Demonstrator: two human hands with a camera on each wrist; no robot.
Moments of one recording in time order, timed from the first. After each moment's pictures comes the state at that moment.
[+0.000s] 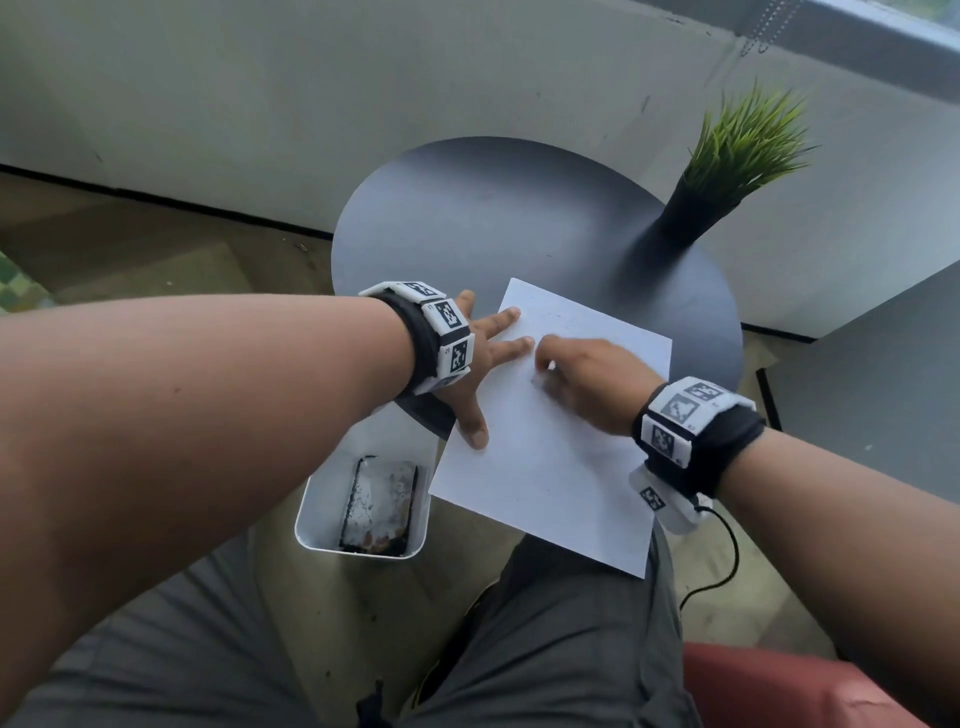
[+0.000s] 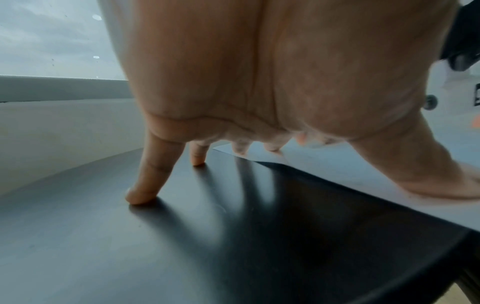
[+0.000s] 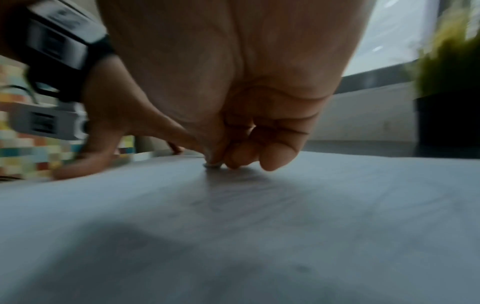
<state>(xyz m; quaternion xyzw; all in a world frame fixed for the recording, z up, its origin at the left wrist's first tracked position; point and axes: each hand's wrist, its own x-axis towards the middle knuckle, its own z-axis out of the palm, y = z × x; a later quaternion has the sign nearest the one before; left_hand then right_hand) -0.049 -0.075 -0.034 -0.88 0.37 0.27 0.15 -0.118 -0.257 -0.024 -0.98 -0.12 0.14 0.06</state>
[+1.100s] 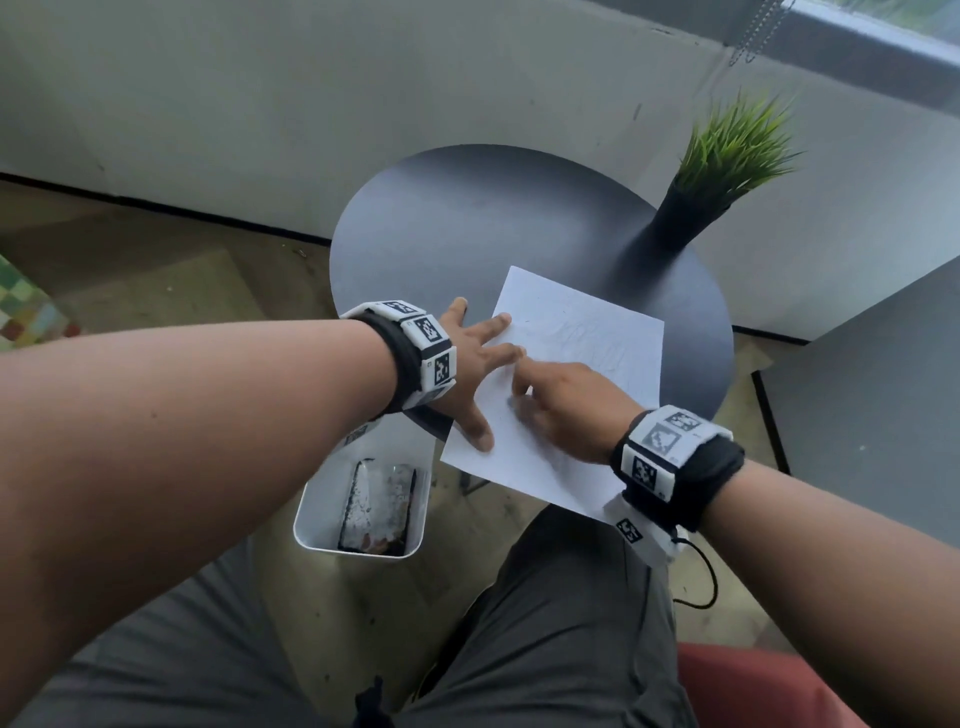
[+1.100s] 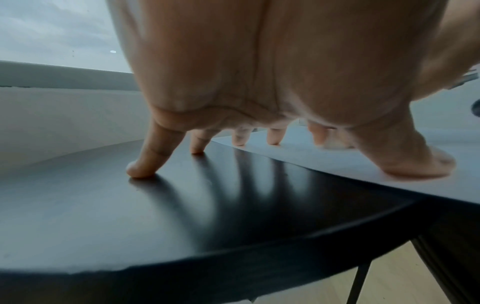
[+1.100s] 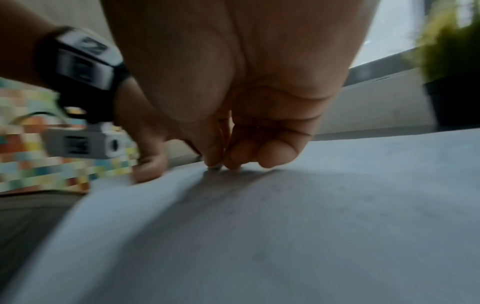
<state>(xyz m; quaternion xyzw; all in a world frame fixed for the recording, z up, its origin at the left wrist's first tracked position) -0.073 -0.070 -0.015 -0.89 0.36 0.27 0.11 -0.142 -0.238 -0.027 -0.97 -0.13 0.14 0.13</state>
